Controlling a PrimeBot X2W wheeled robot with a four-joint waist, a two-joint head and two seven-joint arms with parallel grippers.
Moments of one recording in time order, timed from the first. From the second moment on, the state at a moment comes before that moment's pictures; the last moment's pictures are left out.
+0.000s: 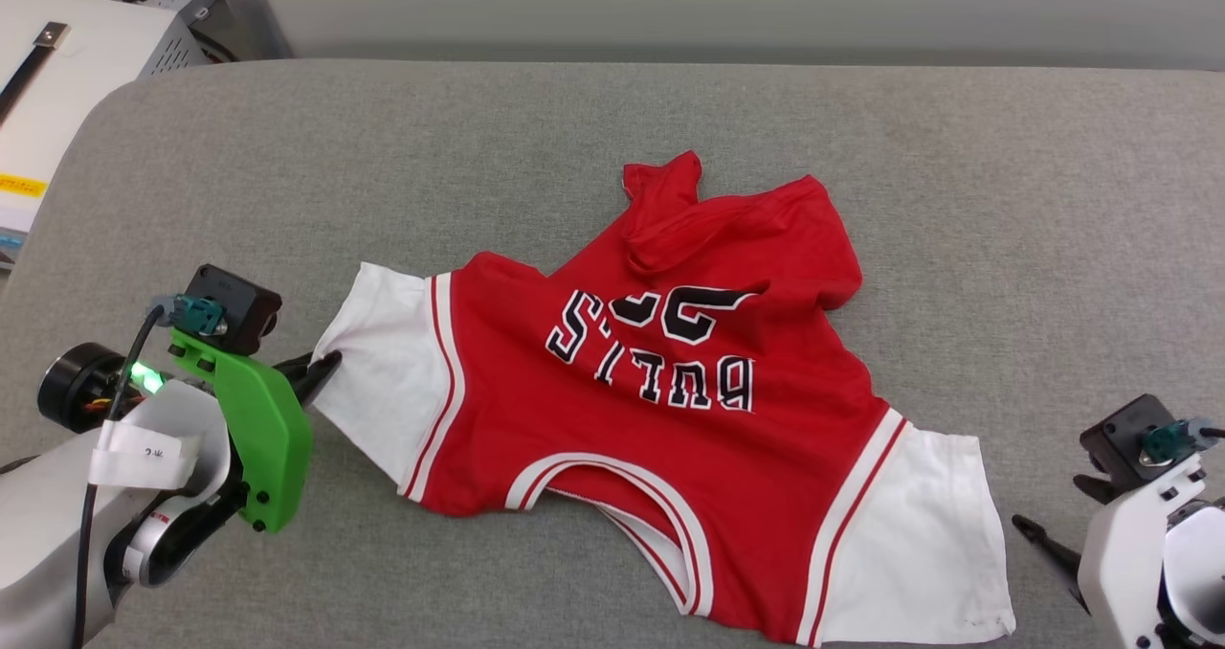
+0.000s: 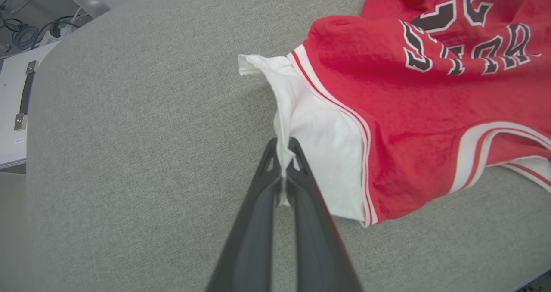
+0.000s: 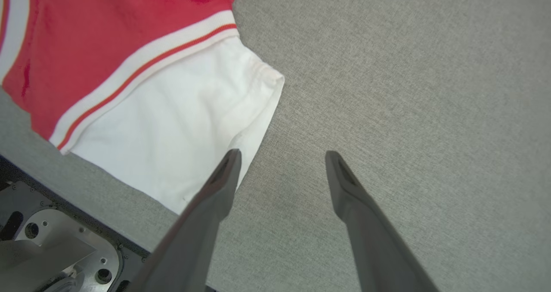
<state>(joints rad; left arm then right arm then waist) -0.75 0.98 -1.16 0.06 -1.09 0.11 0.17 0.00 -0.70 0.26 -0.27 0.51 0.13 0.72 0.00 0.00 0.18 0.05</state>
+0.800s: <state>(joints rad) -0.76 0.96 -1.14 0.09 -1.06 0.11 0.10 -0.04 -0.61 0.49 0.05 0.53 0.12 0.44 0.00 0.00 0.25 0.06</state>
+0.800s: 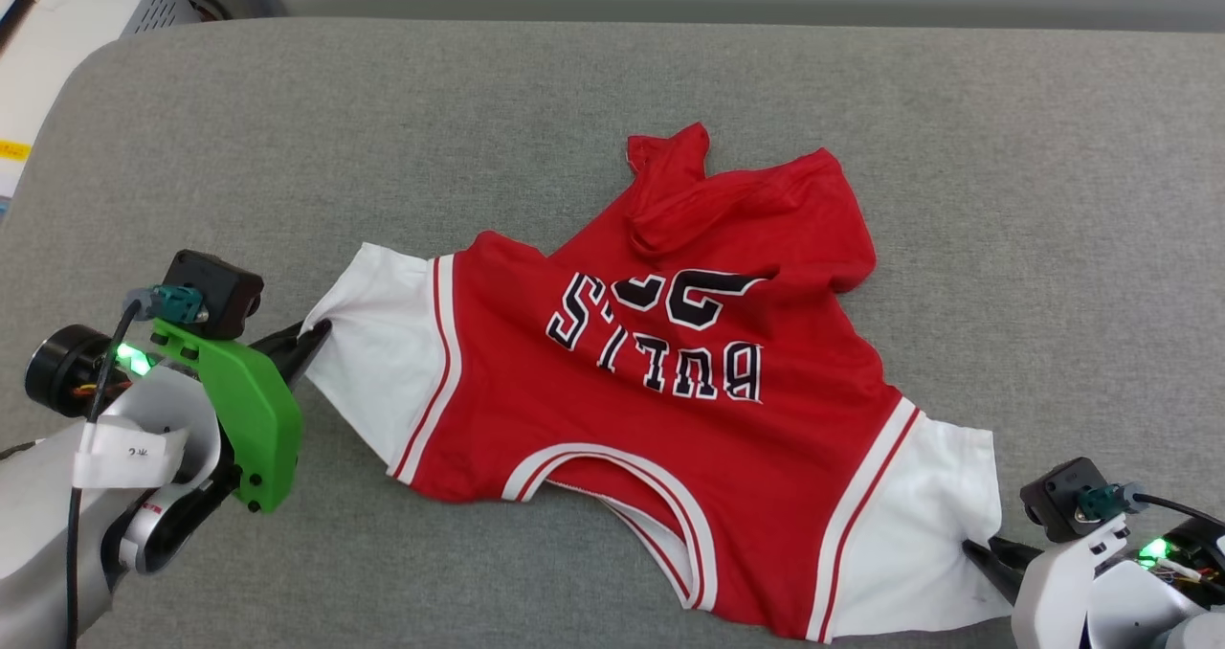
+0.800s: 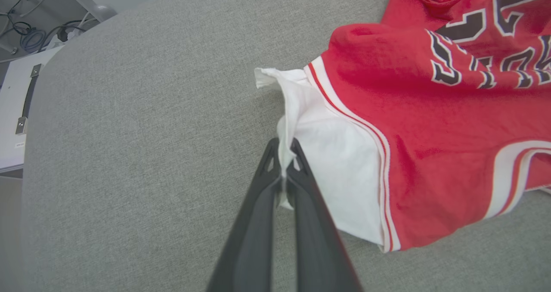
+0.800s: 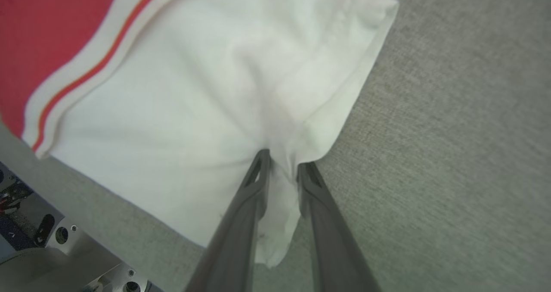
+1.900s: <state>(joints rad) -1.02 0.88 -0.89 -0.14 -1.03 0.06 -0.18 -0.38 -0.50 0.01 -0.26 0.50 0.13 0.34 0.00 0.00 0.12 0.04</state>
